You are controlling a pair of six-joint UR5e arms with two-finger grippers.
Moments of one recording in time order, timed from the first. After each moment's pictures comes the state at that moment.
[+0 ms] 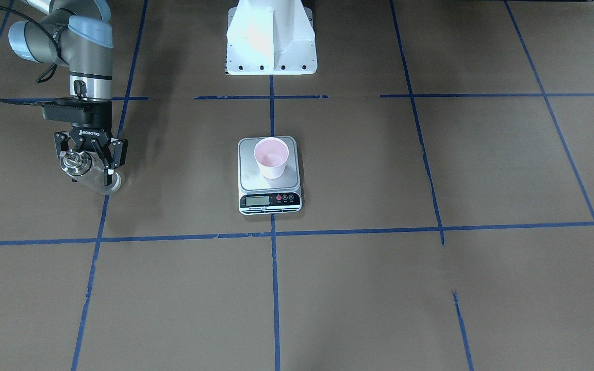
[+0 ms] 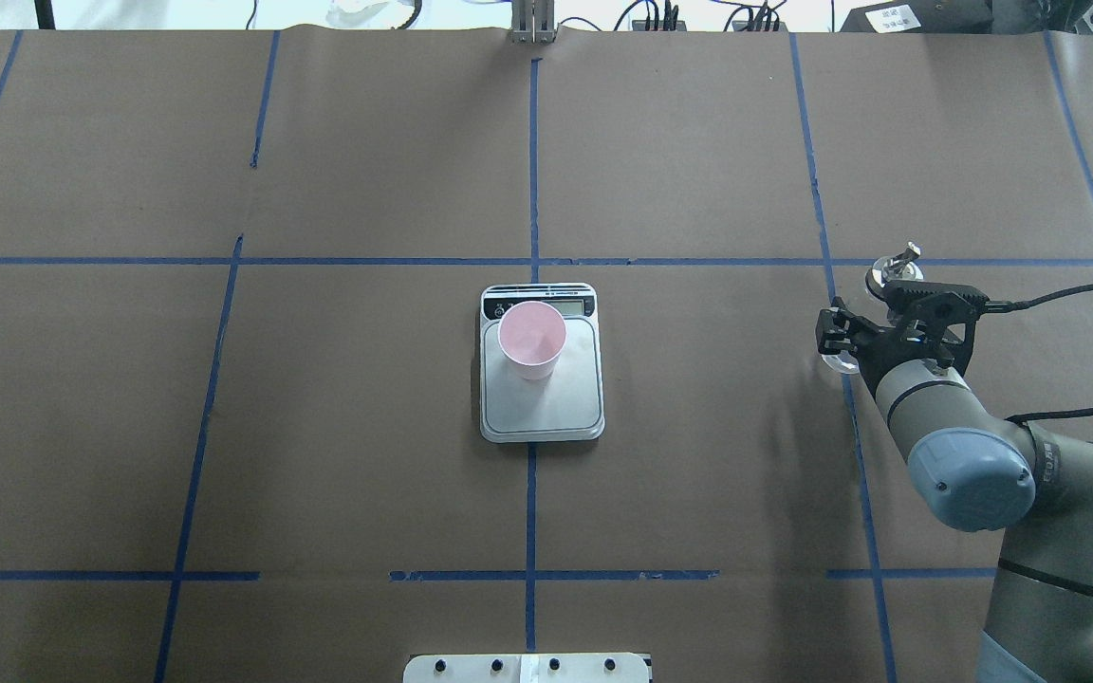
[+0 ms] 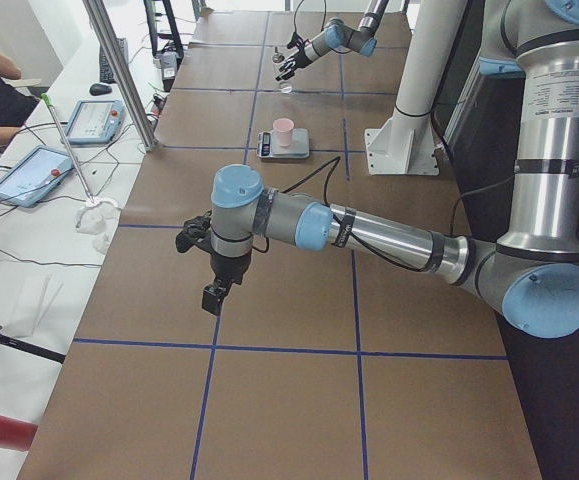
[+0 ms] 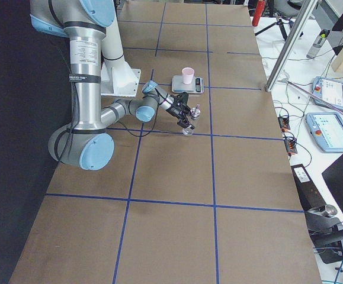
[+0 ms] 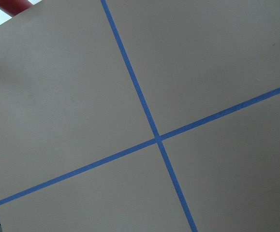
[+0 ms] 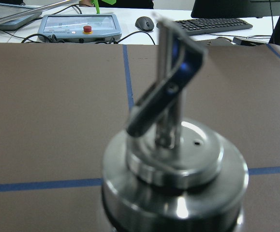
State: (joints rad) left arm -1.54 -1.57 -1.83 -1.58 -2.18 0.20; right arm 0.40 -1.59 1.90 -1.07 0.96 1.37
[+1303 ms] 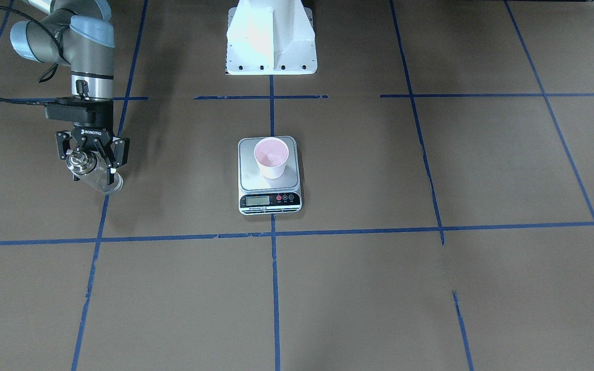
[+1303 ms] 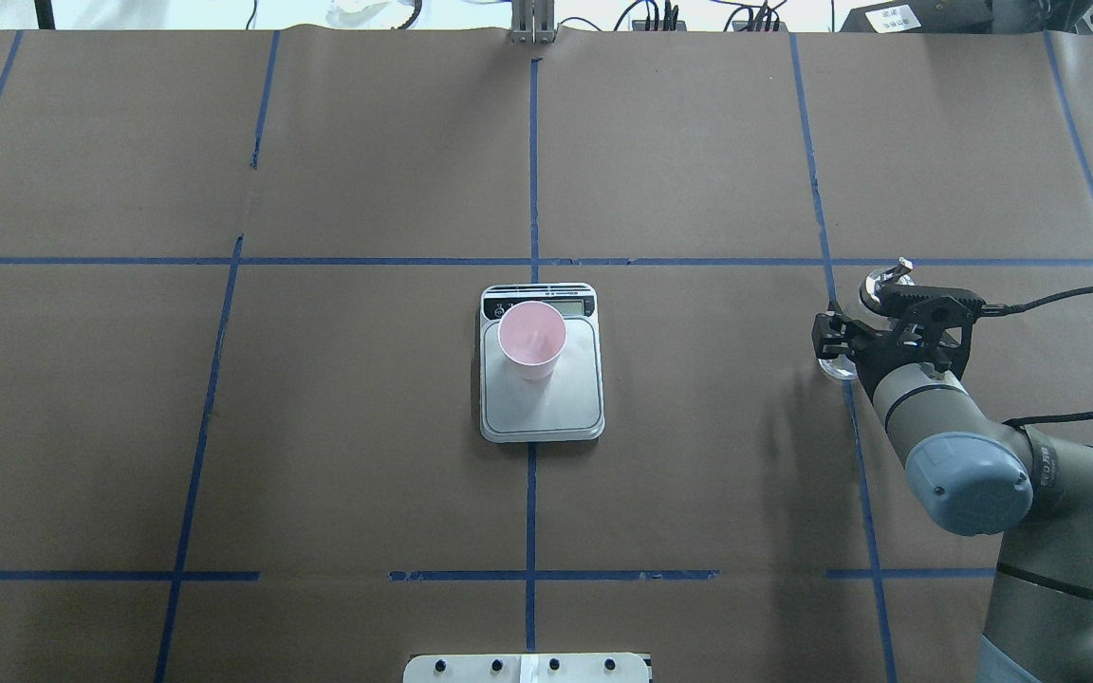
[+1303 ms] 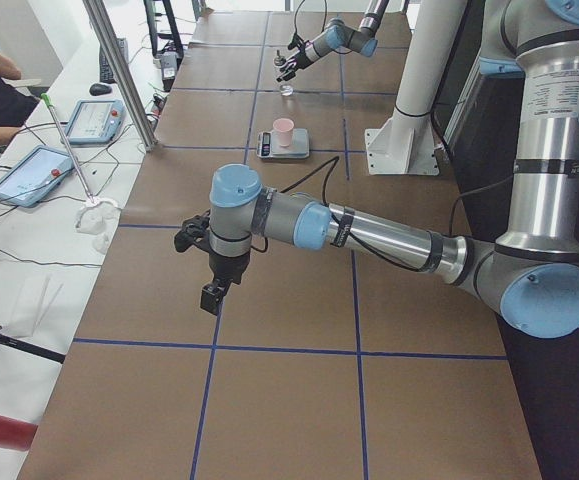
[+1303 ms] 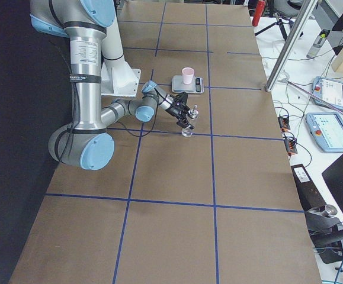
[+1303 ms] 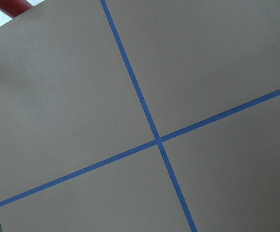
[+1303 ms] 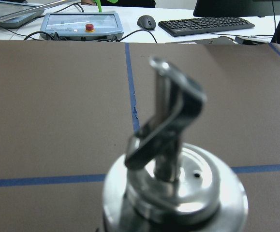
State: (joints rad) left arm -1.54 -1.58 -1.82 -1.58 -2.18 0.20; right arm 0.39 -1.59 1.90 -1.07 0.96 1.36
